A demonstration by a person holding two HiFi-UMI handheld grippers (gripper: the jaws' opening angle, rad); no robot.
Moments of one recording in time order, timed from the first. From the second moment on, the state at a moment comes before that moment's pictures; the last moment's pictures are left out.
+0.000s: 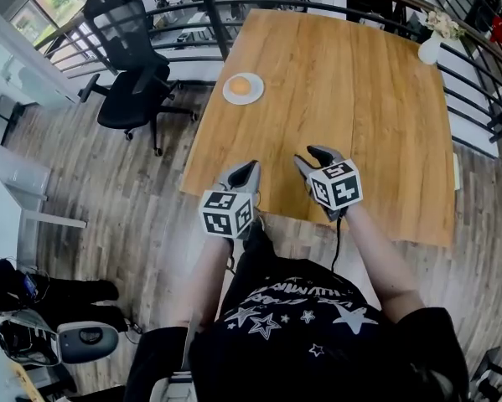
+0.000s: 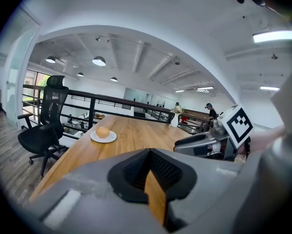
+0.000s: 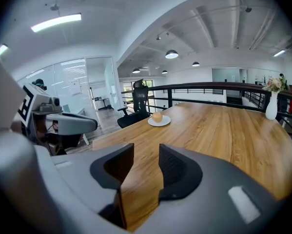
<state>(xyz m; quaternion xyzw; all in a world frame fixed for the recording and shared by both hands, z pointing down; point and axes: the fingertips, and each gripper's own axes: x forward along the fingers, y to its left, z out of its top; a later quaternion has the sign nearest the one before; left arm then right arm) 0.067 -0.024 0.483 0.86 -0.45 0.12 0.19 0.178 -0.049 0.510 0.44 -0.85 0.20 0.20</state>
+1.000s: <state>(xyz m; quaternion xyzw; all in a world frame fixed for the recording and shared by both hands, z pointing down) 0.087 0.049 0.479 0.88 -0.41 0.14 0.19 0.233 0.029 0.507 0.52 -0.81 0.21 0.17</state>
